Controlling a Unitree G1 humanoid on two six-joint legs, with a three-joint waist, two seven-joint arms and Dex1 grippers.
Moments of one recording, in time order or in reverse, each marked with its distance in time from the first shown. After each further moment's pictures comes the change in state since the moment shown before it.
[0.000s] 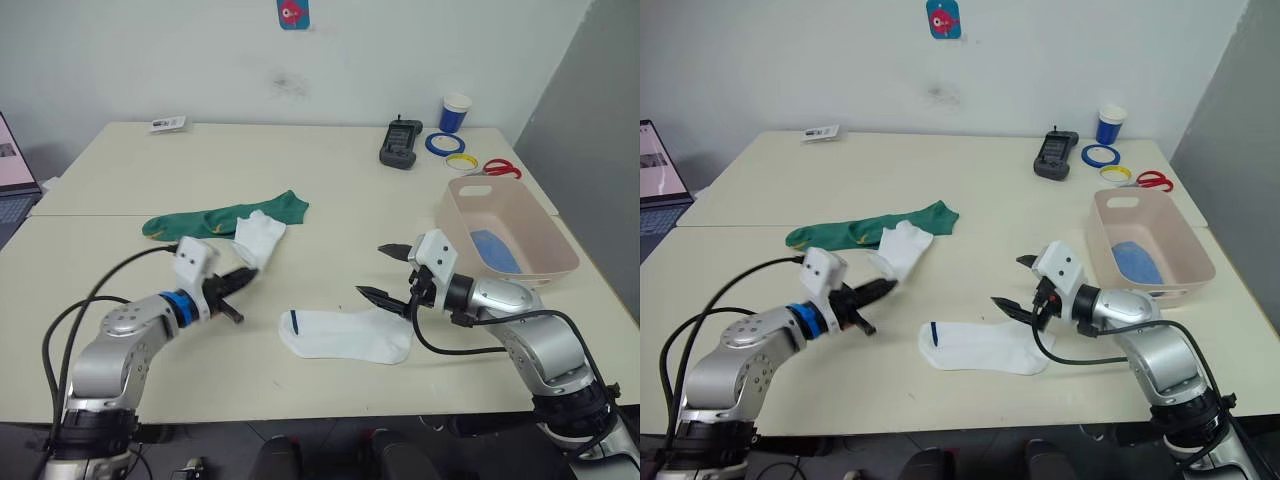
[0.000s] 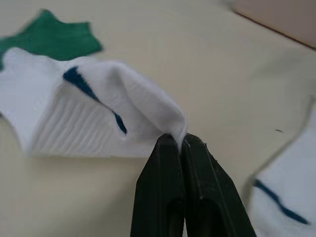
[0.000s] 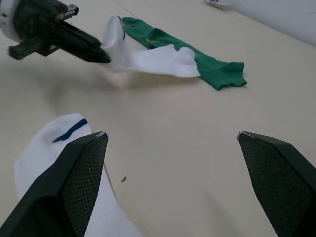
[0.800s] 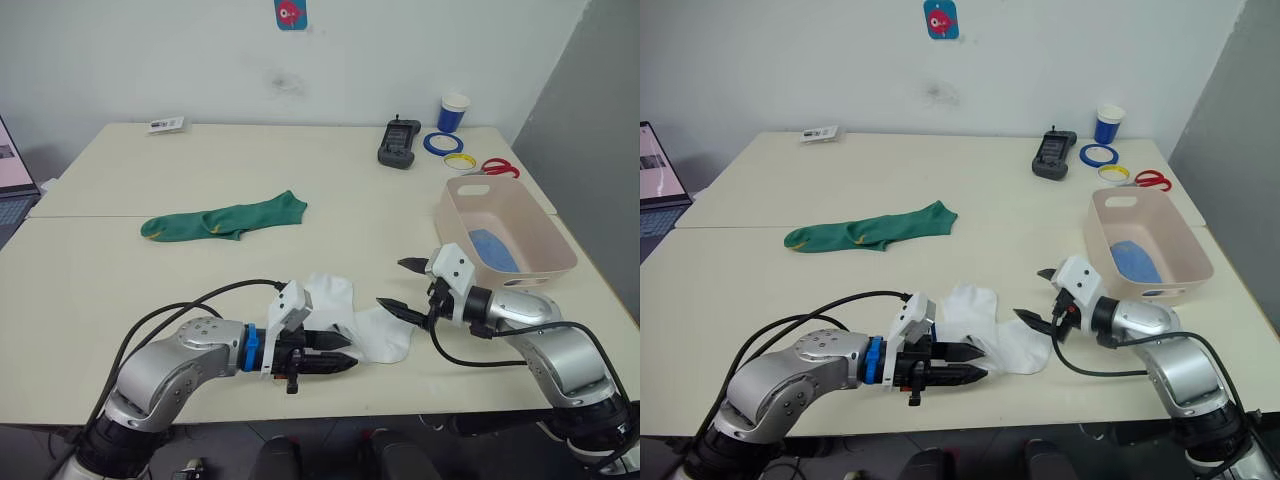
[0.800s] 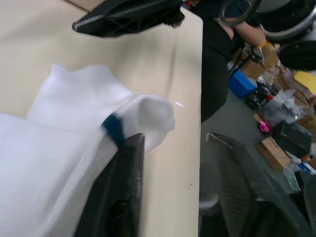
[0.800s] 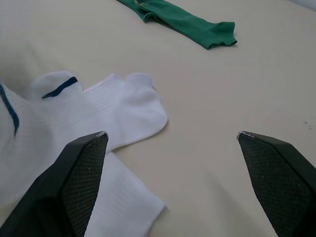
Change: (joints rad) left arm -0.053 0.092 -0.284 -0.246 -0.175 0.225 -0.181; right arm 0.112 -0.100 -0.042 -0.003 0.001 -0.016 0.028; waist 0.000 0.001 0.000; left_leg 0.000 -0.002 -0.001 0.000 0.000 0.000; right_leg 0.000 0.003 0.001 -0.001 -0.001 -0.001
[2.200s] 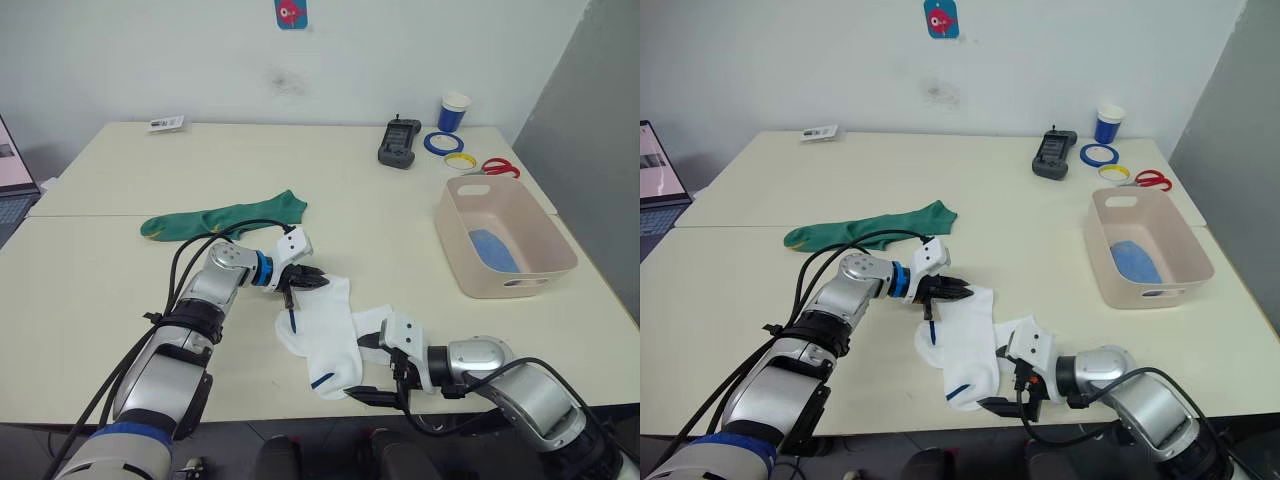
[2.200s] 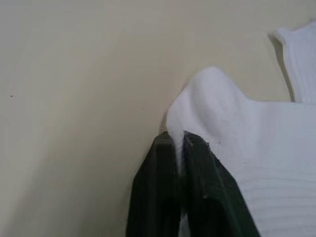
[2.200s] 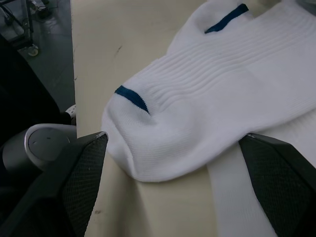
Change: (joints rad) left arm -0.615 -0.269 -0.086 1.242 0.638 -0.787 -0.215; right arm 0.074 0.022 0.304 -0.085 -0.002 0.114 0.071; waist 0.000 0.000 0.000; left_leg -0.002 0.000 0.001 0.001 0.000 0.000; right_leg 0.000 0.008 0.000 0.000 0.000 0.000
